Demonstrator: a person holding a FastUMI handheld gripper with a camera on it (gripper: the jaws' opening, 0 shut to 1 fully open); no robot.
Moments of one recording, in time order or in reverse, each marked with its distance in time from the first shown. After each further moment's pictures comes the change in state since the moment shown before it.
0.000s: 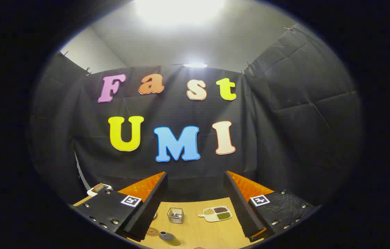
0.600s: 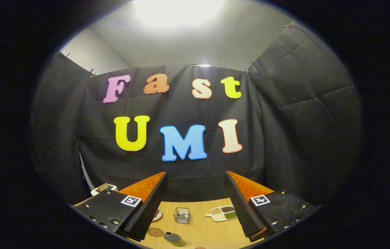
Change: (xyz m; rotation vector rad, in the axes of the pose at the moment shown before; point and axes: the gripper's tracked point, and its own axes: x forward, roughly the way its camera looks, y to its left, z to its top) arm 0.002 0.019 -0.014 0.004 -0.034 0.041
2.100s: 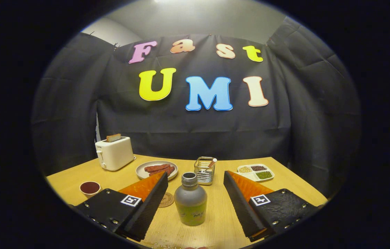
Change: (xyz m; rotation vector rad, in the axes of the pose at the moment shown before) arm -0.013 0.075 -0.306 -0.044 0.204 0.171
